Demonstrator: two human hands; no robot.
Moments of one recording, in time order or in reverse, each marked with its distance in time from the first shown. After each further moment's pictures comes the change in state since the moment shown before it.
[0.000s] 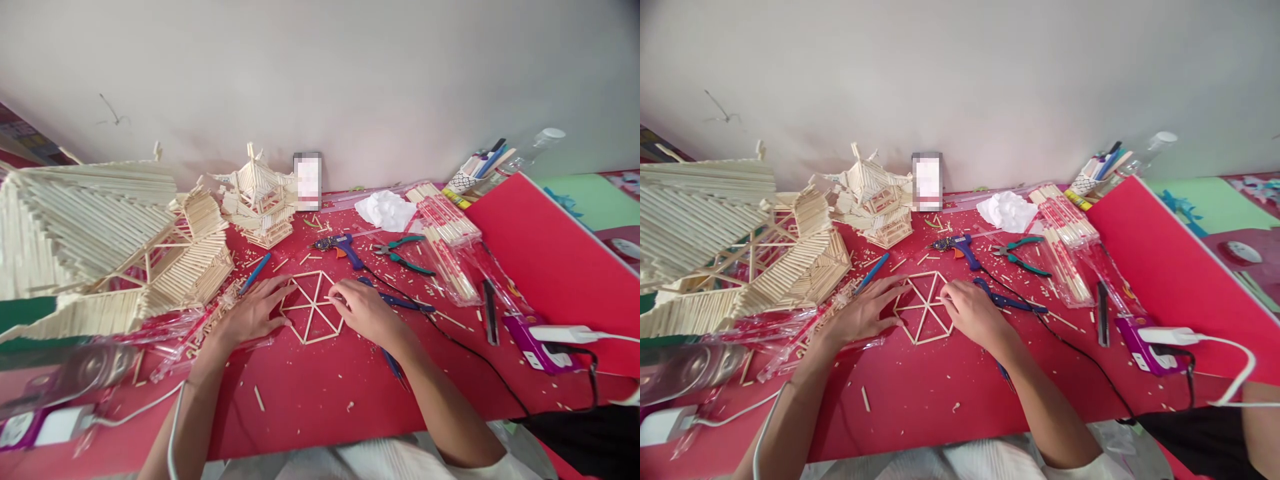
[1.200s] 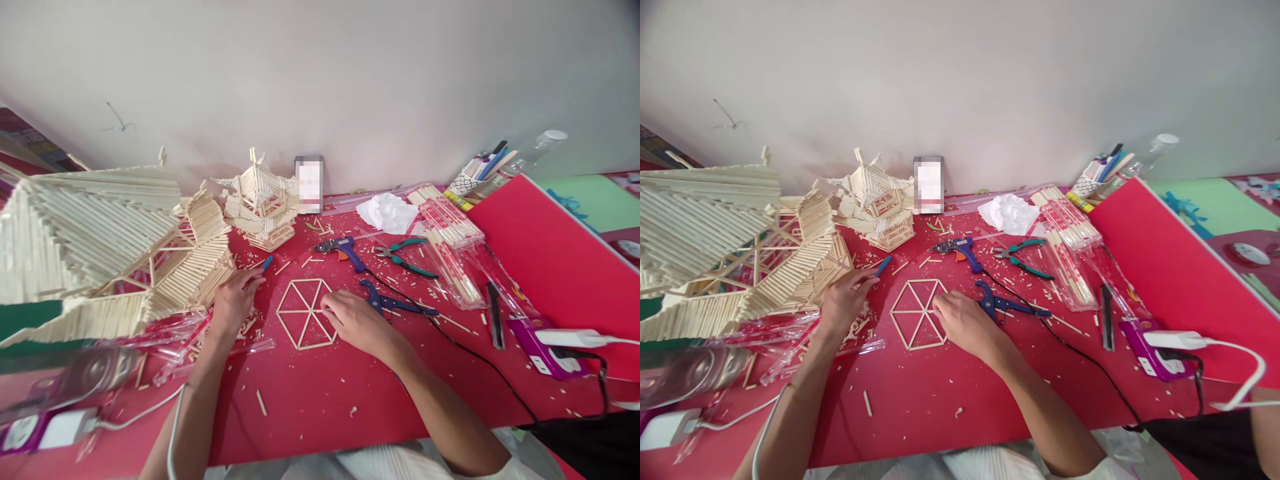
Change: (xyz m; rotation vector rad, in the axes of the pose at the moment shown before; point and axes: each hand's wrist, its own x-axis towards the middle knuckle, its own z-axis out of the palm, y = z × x) left_hand -0.001 -0.017 -0.007 -0.092 0.646 -0.364; right_hand 0.001 -0.013 0.013 -0.047 -0.104 -0.077
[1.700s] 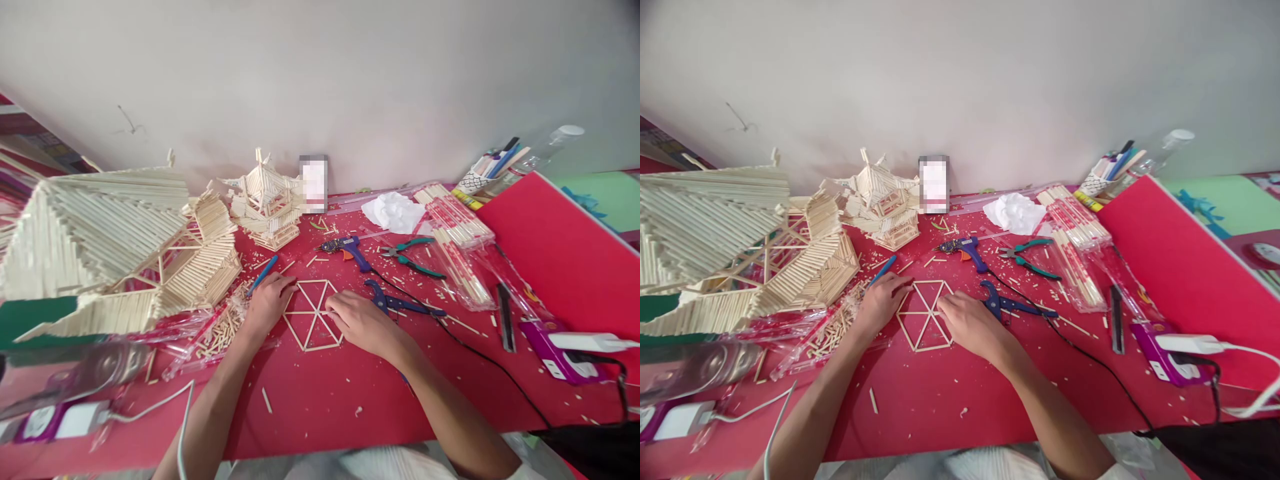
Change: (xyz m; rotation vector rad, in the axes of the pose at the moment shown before) left_hand -0.005 0.019 0.043 0.120 -0.277 0.065; right_hand 0.000 -0.005 -0.007 -0.058 -0.062 -0.021
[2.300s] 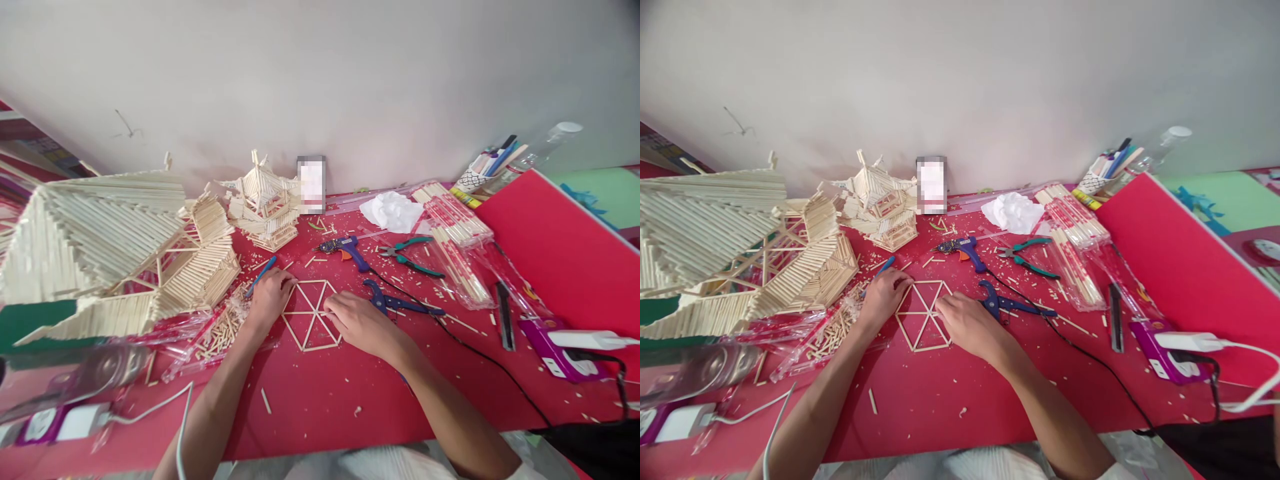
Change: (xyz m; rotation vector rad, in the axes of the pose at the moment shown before) left_hand 0.017 0.004 0.005 -0.008 0.050 -0.047; right_hand -0.001 0.000 0.001 -0.027 0.006 -0.007
